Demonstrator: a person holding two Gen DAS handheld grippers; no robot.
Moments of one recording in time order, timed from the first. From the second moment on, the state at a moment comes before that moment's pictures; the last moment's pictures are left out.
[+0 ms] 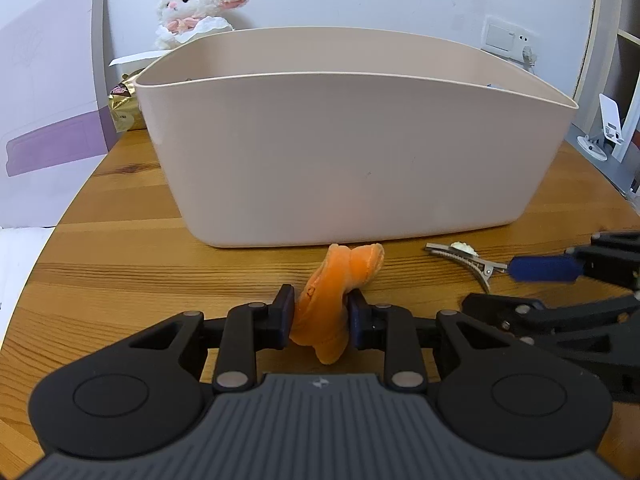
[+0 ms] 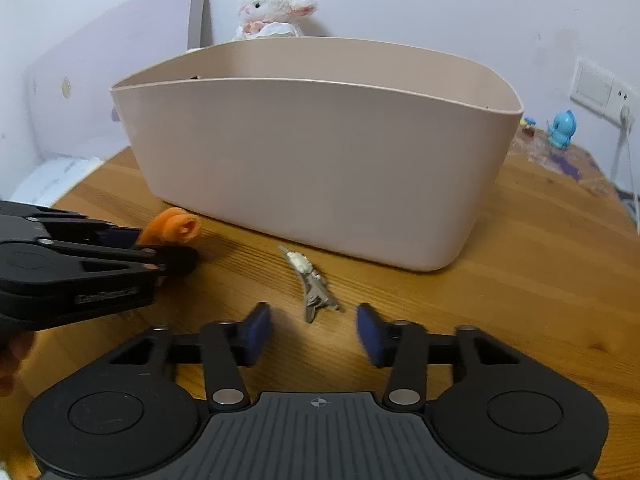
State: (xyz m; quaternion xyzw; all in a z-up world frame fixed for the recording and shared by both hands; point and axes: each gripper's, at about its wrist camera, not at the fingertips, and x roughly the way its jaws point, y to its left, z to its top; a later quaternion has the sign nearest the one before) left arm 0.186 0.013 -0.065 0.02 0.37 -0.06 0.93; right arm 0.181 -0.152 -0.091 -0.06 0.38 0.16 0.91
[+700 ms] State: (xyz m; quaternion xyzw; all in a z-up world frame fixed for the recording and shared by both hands) left arm 0.166 0.012 -0.059 0.04 0.37 -0.09 0.92; right arm 0.168 -0.146 -0.080 -0.06 0.37 0.15 0.92
